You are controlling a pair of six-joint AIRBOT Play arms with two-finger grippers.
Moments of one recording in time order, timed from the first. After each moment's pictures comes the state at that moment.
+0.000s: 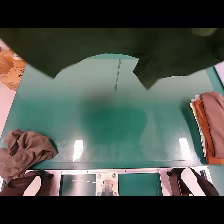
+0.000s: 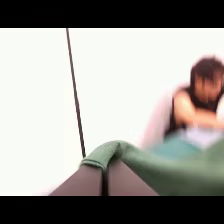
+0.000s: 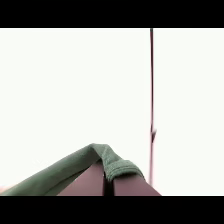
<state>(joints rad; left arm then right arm) 0.16 -0.79 1.96 0.74 -1.04 -1.17 -0.73 -0.84 1.85 -0.28 1.08 1.05</state>
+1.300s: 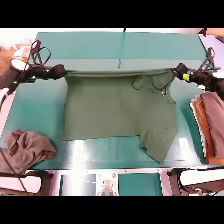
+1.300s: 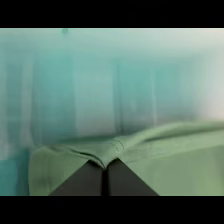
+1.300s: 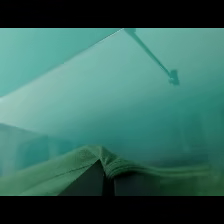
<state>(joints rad) 0.06 -1.58 1.33 0.78 -0.69 -1.17 -0.32 -1.61 1.27 -0.44 0.64 0.93</state>
